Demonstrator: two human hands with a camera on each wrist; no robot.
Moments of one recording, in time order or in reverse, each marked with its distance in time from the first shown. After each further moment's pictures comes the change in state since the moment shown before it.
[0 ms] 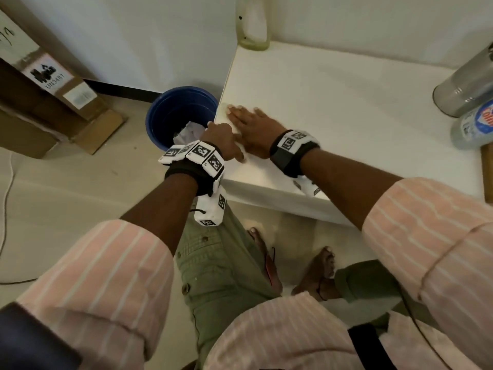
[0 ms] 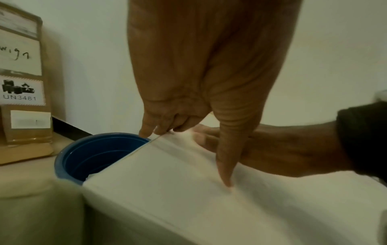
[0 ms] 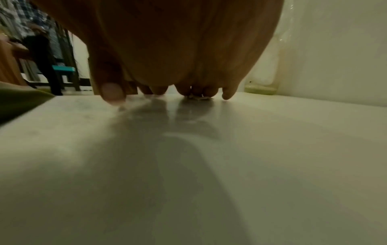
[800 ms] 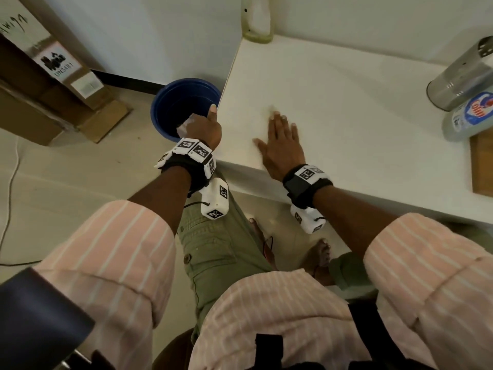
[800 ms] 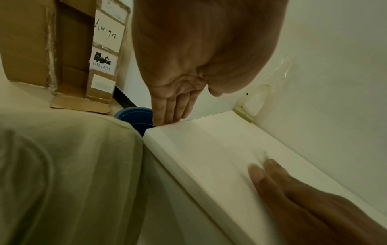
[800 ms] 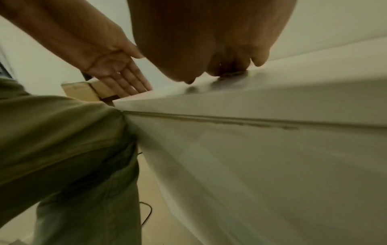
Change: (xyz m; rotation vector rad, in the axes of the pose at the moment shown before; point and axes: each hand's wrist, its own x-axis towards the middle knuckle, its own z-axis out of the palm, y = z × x) left_hand 0.042 -0.052 0.046 -0.496 0.335 -0.301; right_hand -0.081 -0.025 0.049 0.207 0.209 0.407
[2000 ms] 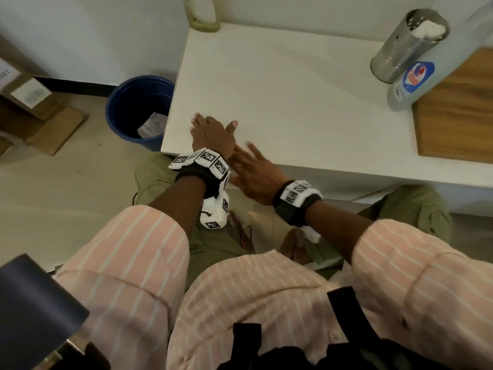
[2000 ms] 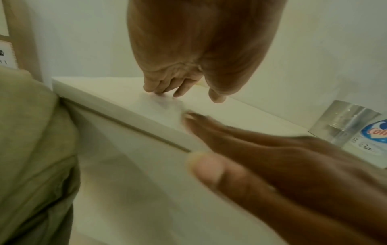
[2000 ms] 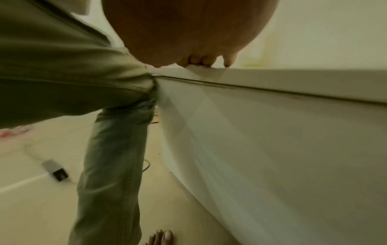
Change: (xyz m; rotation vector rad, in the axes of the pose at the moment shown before) left_hand -0.099 0.062 0.051 0.192 -0.149 0.233; right_hand -0.084 0.031 0.007 -0.219 -0.137 -0.464
